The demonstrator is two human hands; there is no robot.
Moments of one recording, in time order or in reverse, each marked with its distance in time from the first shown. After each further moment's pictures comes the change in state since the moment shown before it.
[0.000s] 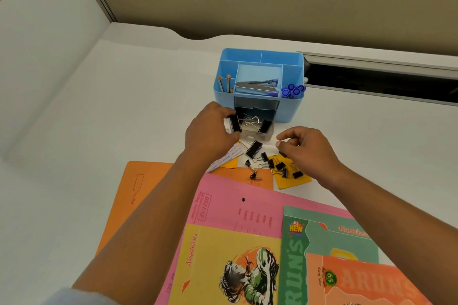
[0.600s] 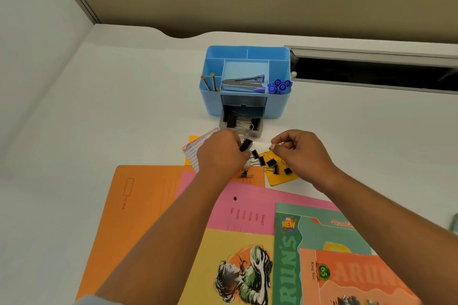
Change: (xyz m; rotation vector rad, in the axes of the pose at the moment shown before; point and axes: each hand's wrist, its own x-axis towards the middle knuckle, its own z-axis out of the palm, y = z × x) left_hand -0.018 0.027 0.051 0.132 -0.142 -0.155; right_hand -0.009 0.017 -0.003 0.021 0.013 0.025
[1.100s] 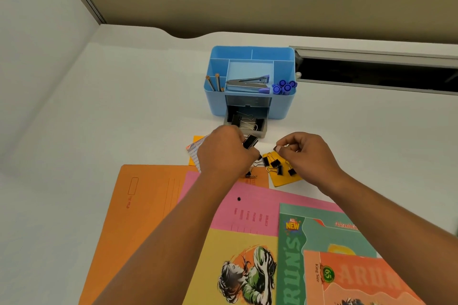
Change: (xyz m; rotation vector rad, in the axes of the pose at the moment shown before) left_hand -0.018 0.013 -0.025 -0.044 0.071 -0.034; right_hand 0.001 0.007 0.001 -0.004 0.017 -0.006
